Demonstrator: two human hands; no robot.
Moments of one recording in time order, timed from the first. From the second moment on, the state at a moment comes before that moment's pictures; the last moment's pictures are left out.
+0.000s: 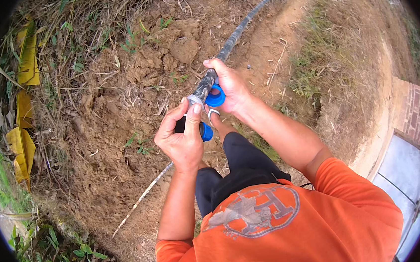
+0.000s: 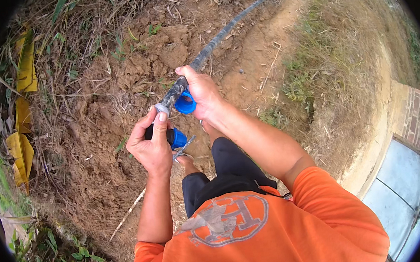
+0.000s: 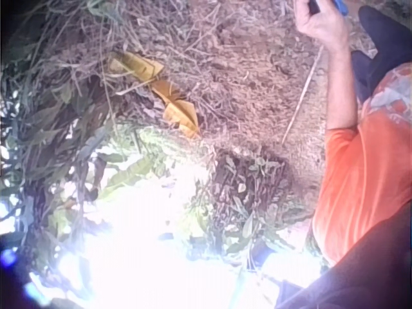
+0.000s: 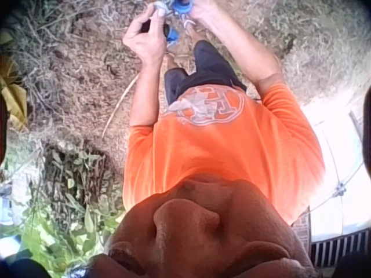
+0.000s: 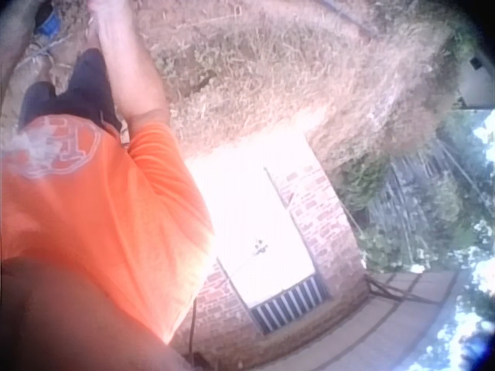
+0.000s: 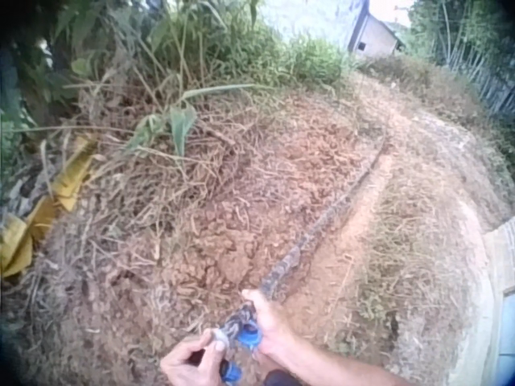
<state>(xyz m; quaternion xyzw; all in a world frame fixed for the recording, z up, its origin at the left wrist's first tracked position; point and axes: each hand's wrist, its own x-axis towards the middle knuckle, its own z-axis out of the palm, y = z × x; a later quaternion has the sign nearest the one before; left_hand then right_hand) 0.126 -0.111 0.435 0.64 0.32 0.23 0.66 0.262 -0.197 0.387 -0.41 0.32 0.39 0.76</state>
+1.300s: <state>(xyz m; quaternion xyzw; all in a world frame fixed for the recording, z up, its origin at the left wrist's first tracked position) 0.153 -0.095 0.447 0.50 0.34 0.07 0.79 0.261 -0.190 0.403 -0.57 0.30 0.39 0.66</state>
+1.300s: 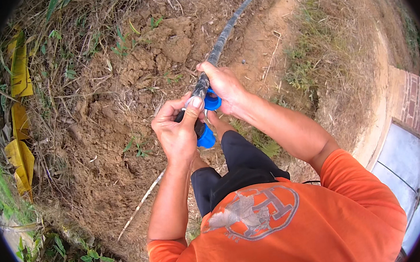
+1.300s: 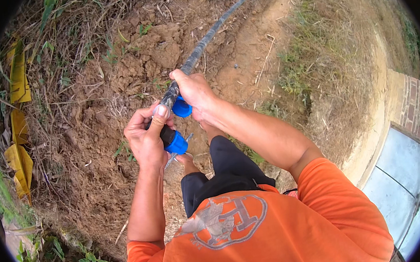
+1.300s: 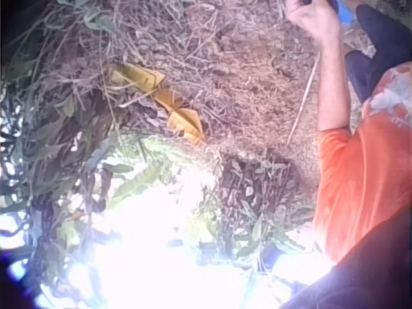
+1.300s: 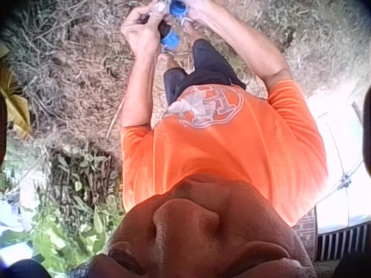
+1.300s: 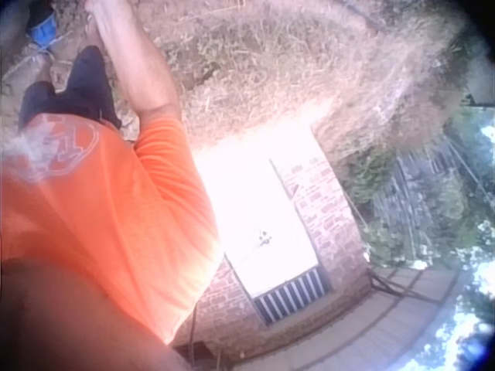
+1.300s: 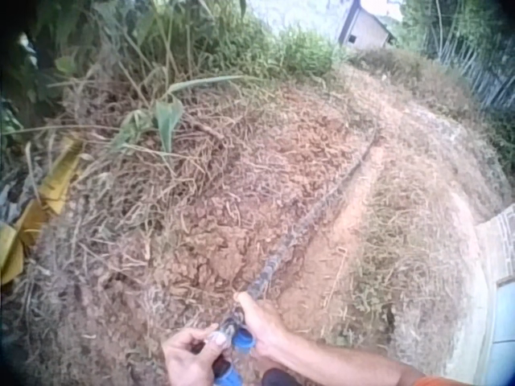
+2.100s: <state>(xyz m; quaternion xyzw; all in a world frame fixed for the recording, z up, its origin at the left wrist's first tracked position) 0.141 -0.103 0.435 0.62 0.33 0.18 0.69 0.252 -0.174 0.409 -0.56 0.32 0.34 0.69</state>
